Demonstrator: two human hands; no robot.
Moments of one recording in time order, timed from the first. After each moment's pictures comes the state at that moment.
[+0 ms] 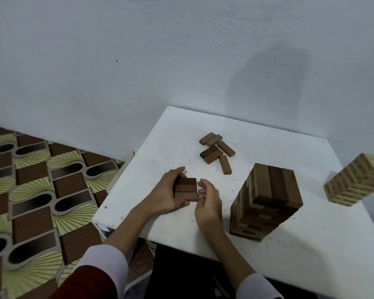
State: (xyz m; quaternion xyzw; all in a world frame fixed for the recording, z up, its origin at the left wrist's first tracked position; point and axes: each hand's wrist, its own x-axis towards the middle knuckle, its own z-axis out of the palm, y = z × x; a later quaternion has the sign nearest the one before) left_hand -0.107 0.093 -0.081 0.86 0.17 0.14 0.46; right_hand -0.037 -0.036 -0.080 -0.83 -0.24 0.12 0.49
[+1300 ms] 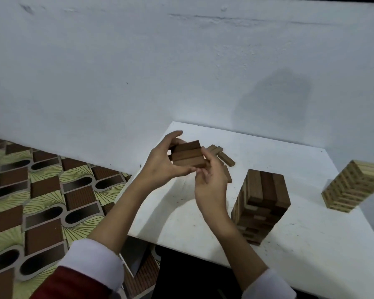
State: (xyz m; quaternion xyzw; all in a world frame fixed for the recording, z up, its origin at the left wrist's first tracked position) left_hand -0.117 0.085 0.052 0.79 0.16 0.28 0.51; right_hand -0.063 -0.036 0.034 -0.65 -0.30 0.09 0.69
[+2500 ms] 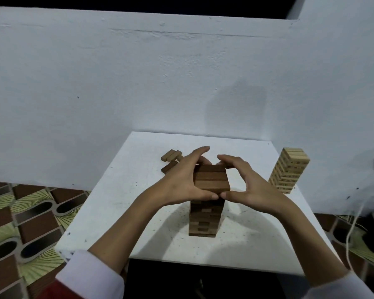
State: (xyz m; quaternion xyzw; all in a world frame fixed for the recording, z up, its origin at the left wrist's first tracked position) left_hand -0.058 -0.032 0.083 0.88 0.02 0.09 0.46; right_hand 0.039 -0.209 0.085 -0.79 -0.46 0.14 0.39
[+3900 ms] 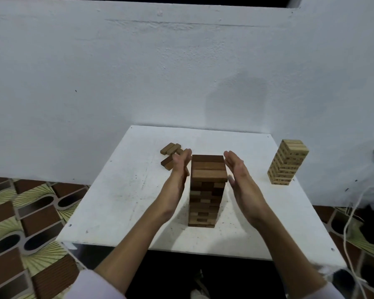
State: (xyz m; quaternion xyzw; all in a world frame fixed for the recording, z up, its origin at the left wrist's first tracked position) left_hand -0.071 -0.056 0.054 0.68 0.14 0.15 0.70; right_hand 0.006 -0.196 0.055 -0.70 -0.27 0.20 0.63
